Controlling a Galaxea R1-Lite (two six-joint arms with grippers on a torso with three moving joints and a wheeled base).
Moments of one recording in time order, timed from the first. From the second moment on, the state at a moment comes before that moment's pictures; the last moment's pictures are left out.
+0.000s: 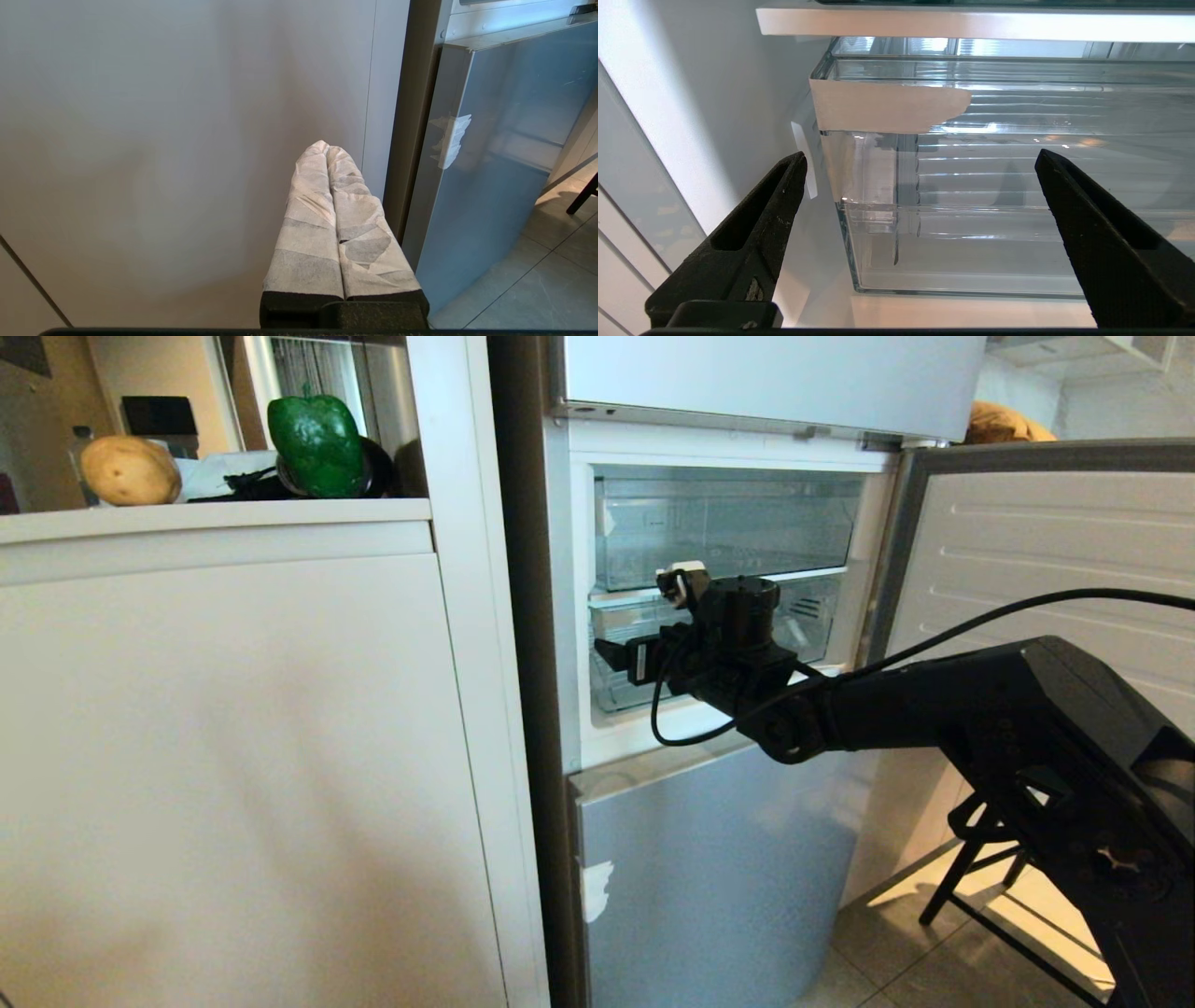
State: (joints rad) left arm 0.00 0.00 0.00 -0.02 0.00 0.01; right arm 0.51 2.37 -1.80 -0.56 -0.01 0.07
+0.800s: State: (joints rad) left arm 0.00 0.00 0.00 -0.02 0.00 0.01; right arm 0.53 2.41 -1.84 -0.55 -0.01 0.06
